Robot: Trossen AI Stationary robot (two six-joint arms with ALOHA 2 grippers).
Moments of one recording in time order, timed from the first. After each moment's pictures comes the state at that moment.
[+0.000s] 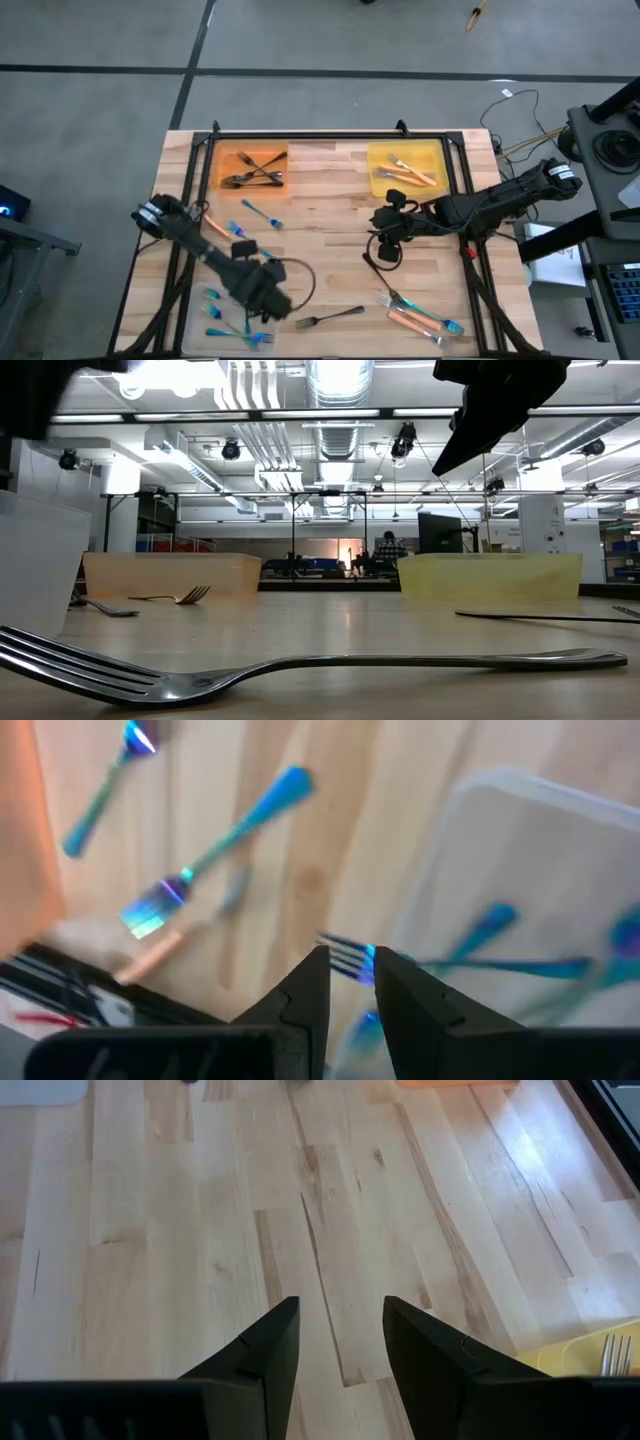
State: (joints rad) left arm -0.60 1.89 1.65 -1.55 -0.11 -0.88; right arm 0.26 1.27 0.90 -0.49 0.34 0.28
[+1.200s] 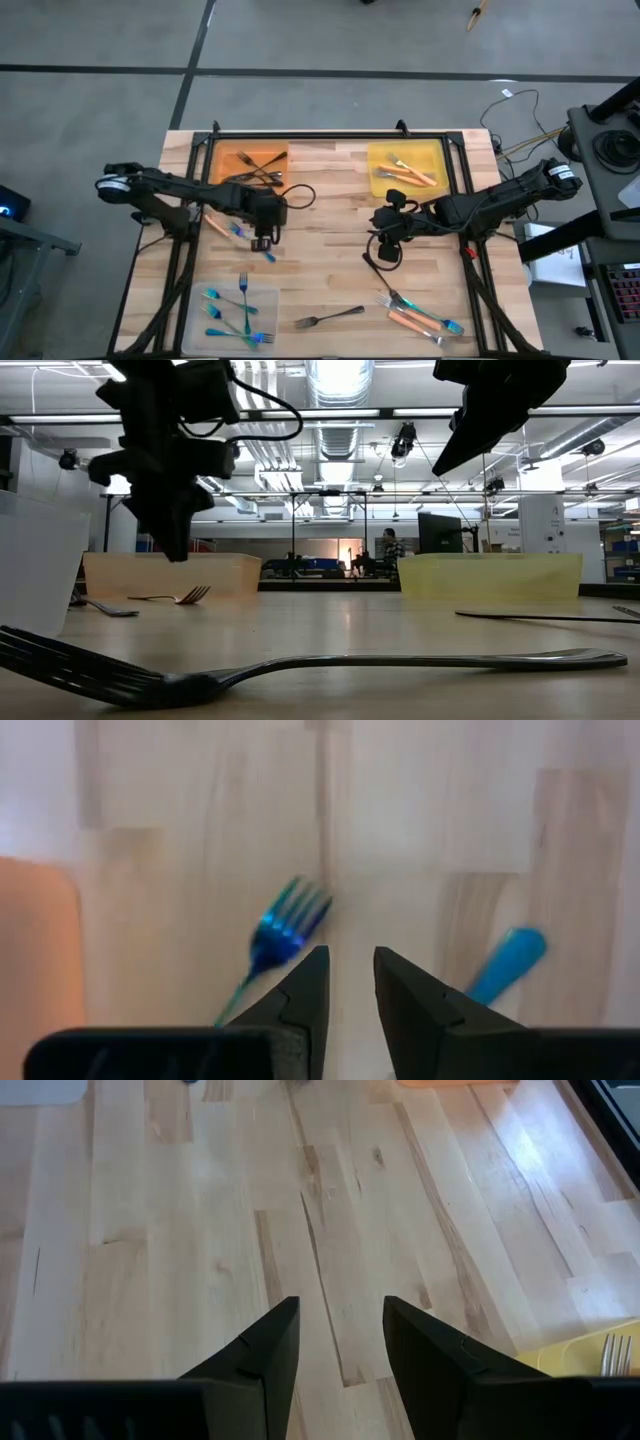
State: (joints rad) left arm 0.00 1.44 0.85 -0.68 -0.02 -0.01; right arm 0.25 1.27 0.90 -0.49 0.34 0.28
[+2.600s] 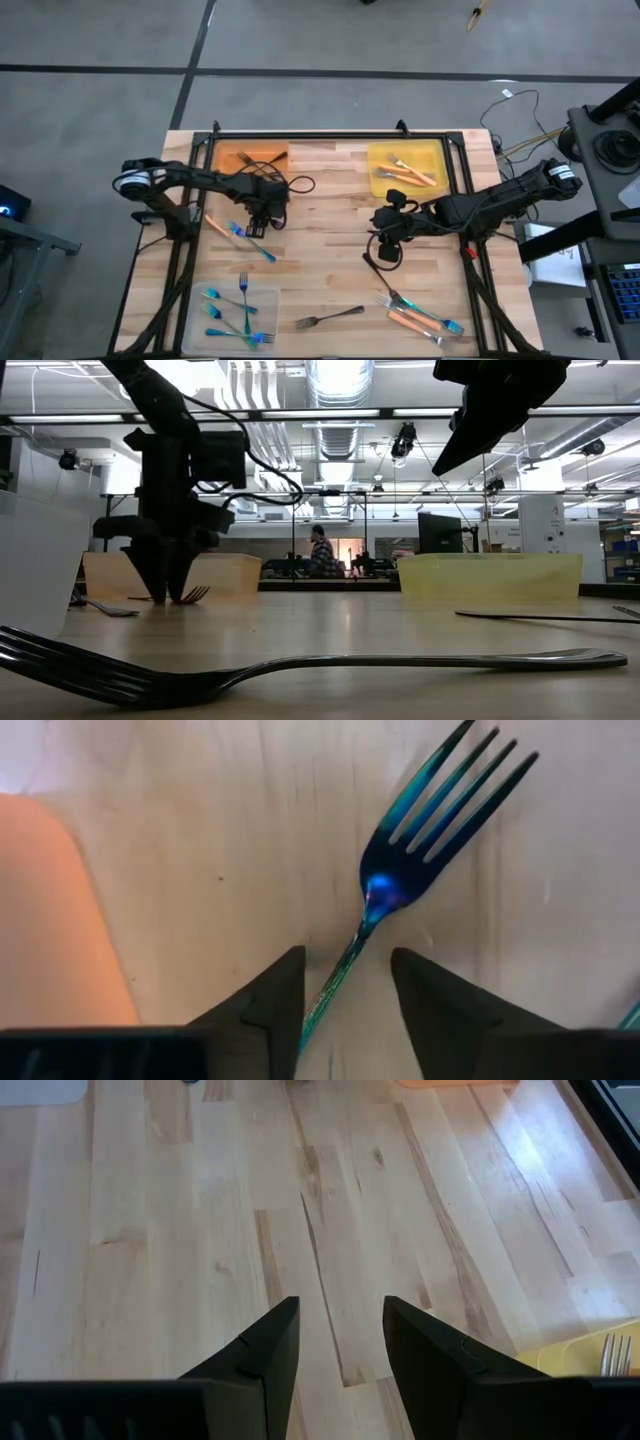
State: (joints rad) left arm 0.20 1.64 0.80 -0.67 -0.01 0.34; right arm 0.25 1.27 0.90 -0.49 0.34 0.28
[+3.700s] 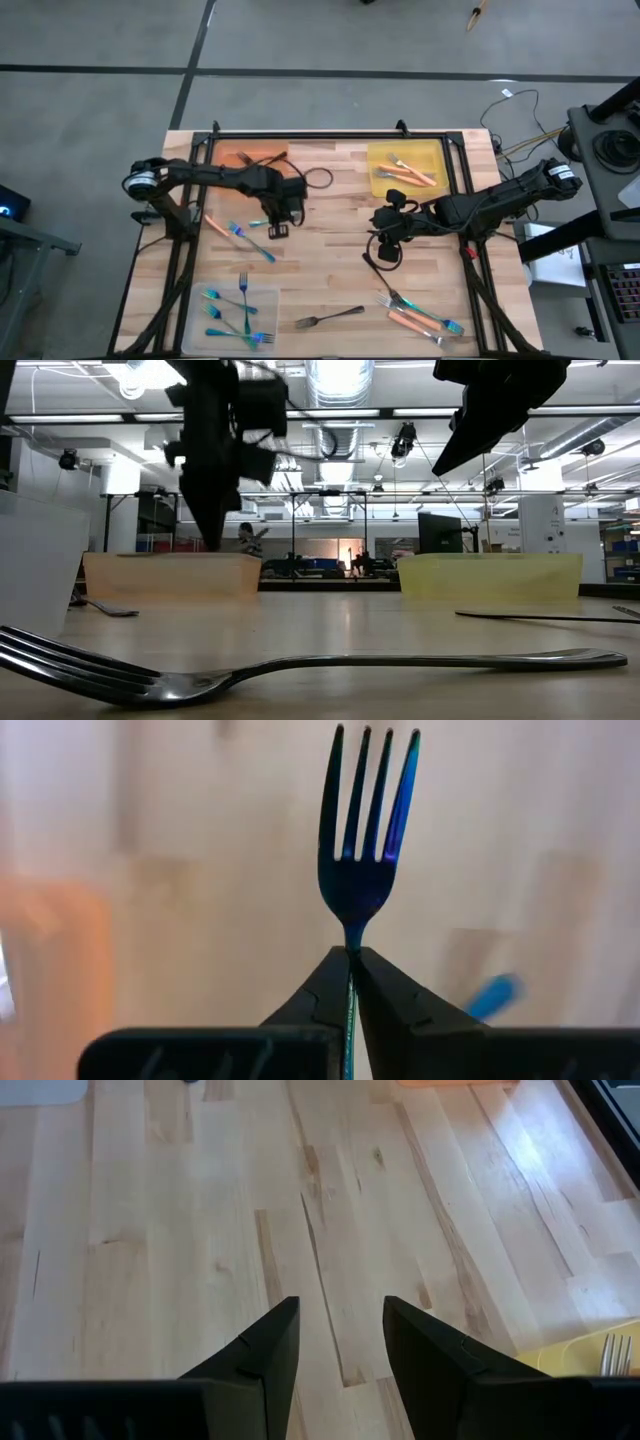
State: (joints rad) left arm 0.13 1.67 1.16 -0.91 0.09 -0.02; right arm 0.25 1.27 0.90 -0.49 0.34 0.28
